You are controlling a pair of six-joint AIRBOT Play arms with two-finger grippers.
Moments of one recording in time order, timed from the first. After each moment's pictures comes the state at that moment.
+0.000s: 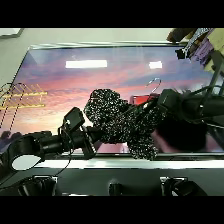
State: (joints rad) left arm -0.87 -0.77 0.80 1.20 -0.62 -1.20; right arm 0.39 -0.81 1.36 -1.47 1.39 2.30
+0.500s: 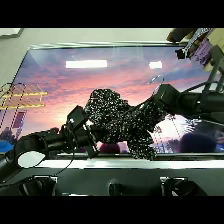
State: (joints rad) left arm -0.87 -0.81 0.80 1.12 -0.56 -1.13; right arm 0.39 -0.82 1.36 -1.42 1.32 2.27
